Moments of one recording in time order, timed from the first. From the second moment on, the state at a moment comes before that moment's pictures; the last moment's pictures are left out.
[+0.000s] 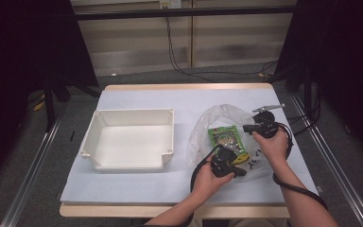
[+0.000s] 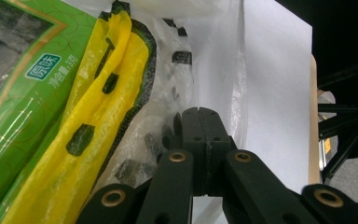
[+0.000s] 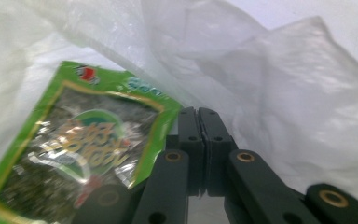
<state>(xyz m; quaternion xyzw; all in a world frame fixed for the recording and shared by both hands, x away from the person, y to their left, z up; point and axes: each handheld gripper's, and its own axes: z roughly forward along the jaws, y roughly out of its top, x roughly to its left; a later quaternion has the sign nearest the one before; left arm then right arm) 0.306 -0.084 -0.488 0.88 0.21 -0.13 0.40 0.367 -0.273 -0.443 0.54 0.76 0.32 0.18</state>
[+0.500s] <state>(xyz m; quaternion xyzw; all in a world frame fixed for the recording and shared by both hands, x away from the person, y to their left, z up) 0.306 -0.083 -0.490 0.88 0.20 -0.14 0.41 0.407 -0.274 -0.470 0.56 0.75 0.31 0.17</state>
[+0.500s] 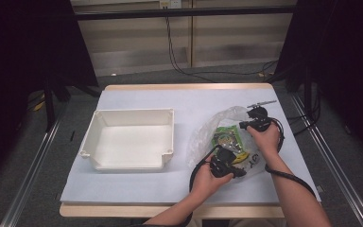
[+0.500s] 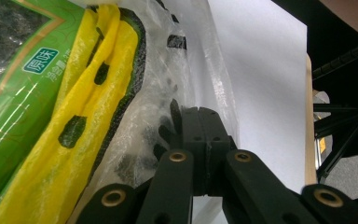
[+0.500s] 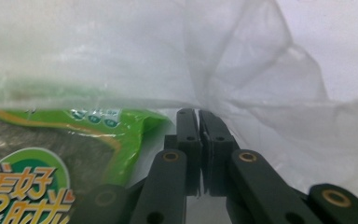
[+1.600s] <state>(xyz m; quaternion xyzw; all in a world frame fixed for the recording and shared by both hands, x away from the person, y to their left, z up) 0.324 -0.058 -0.428 0.86 0.23 -0.12 0.43 0.392 -0.271 -0.457 0.54 0.76 0.31 0.17</state>
